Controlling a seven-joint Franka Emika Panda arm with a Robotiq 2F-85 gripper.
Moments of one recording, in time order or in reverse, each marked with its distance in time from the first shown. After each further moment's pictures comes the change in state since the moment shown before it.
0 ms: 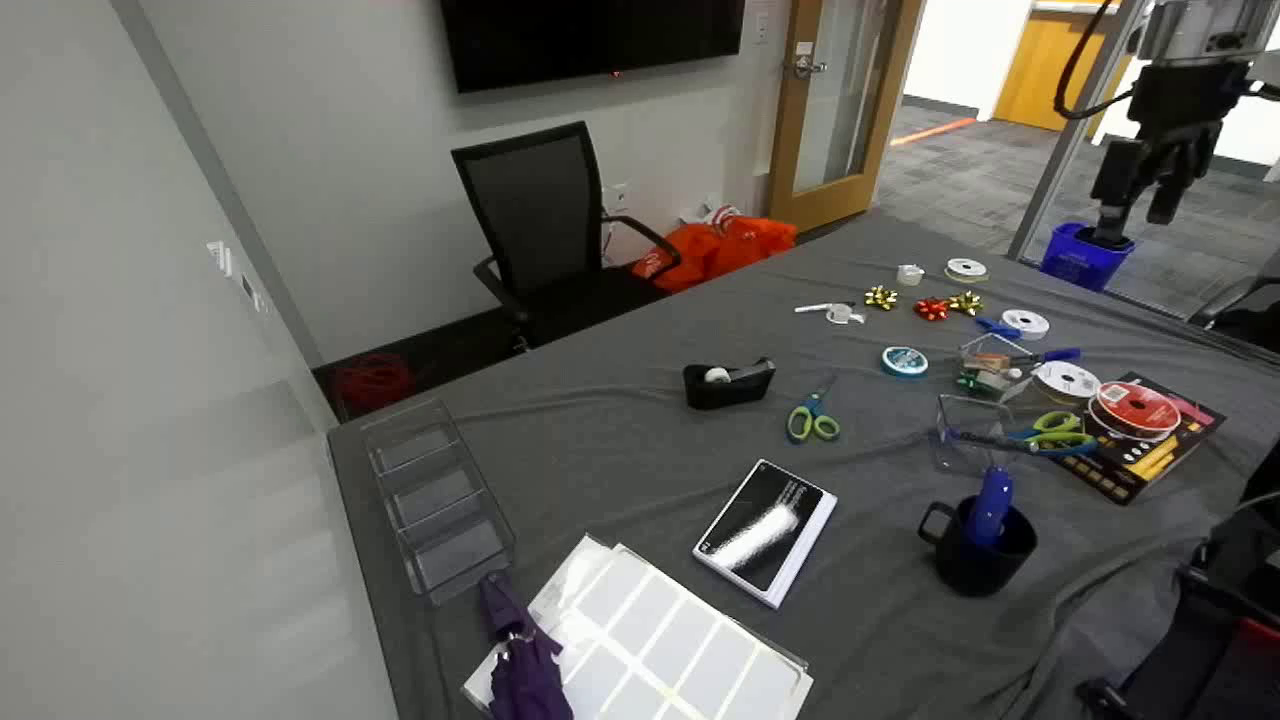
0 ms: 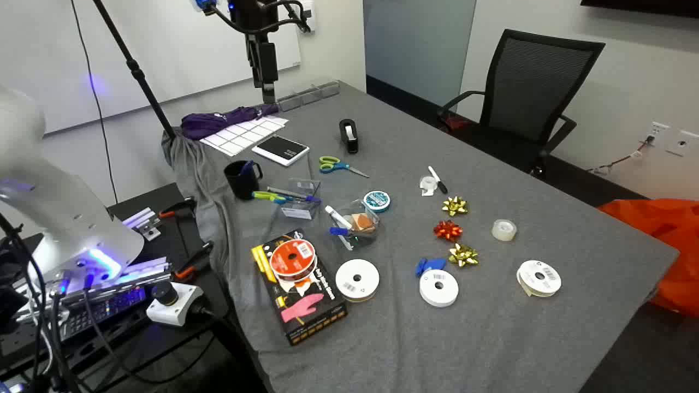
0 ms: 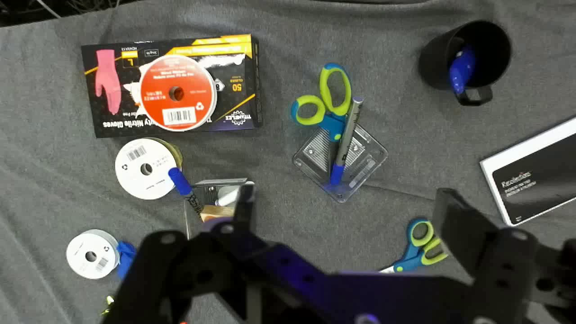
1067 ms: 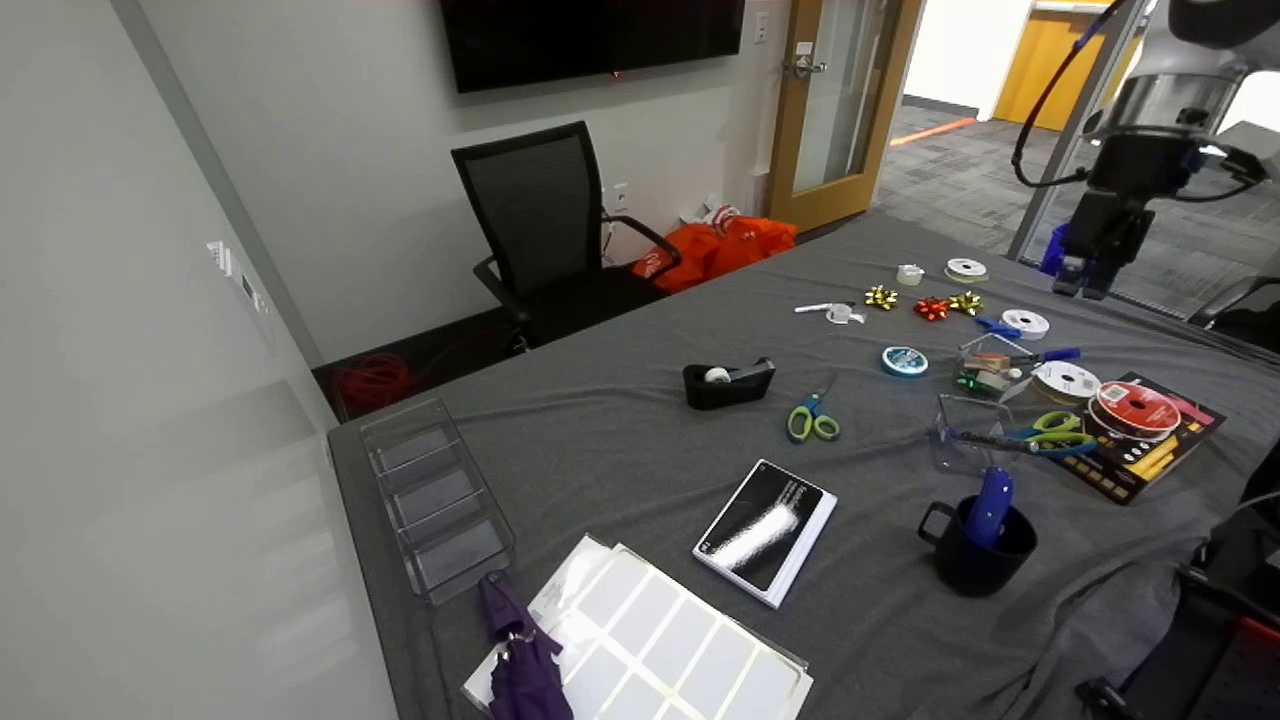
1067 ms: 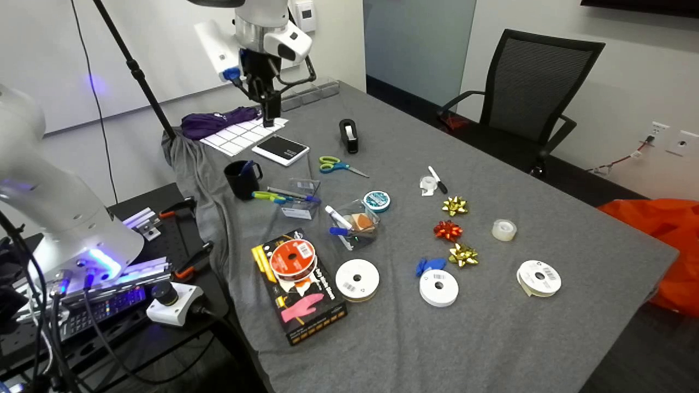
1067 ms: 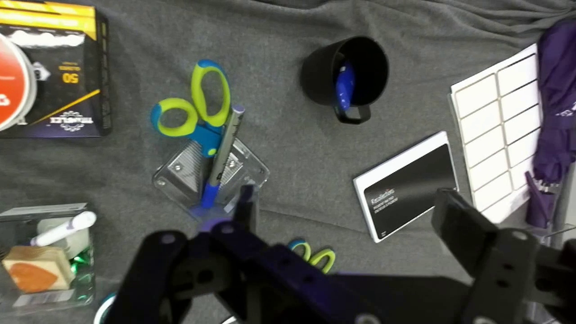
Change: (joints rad) arm -0.001 0.068 -0.048 -0.113 0.360 0.061 -0.300
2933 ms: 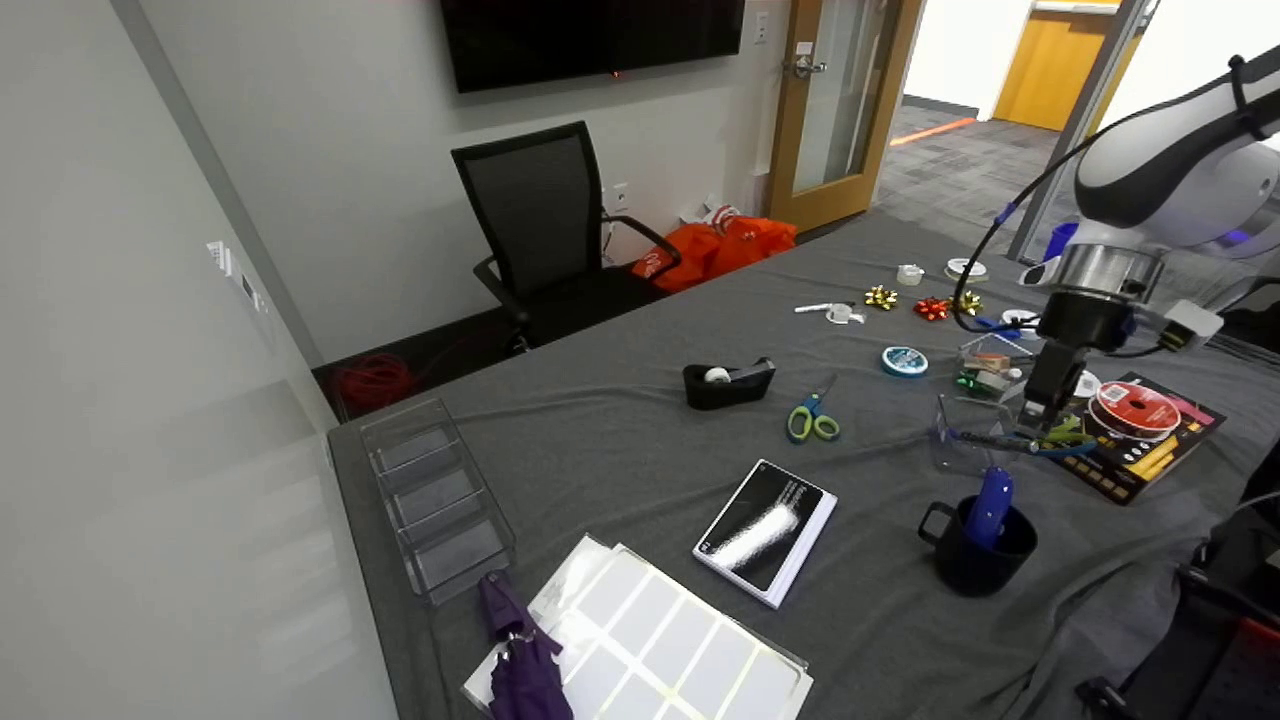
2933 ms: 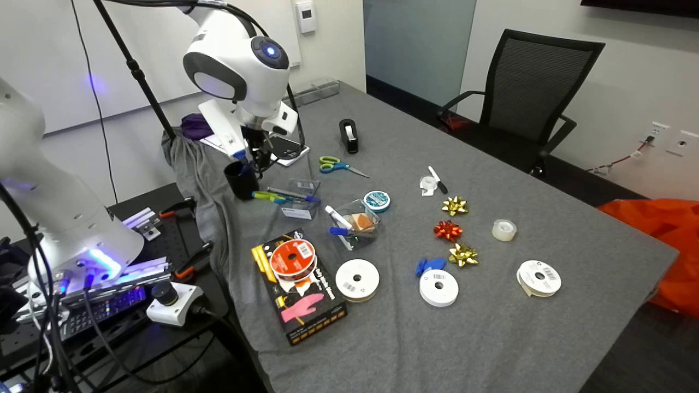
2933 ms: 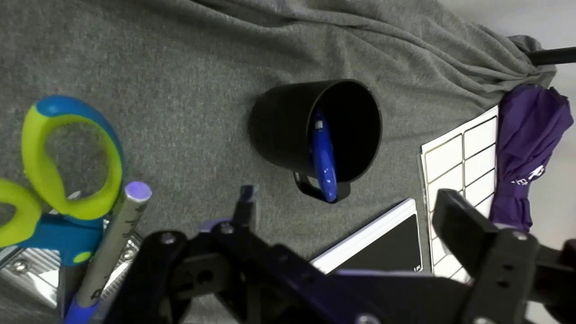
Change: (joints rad) arm 0.010 0.152 0.074 -0.256 0.272 0.238 -0.337
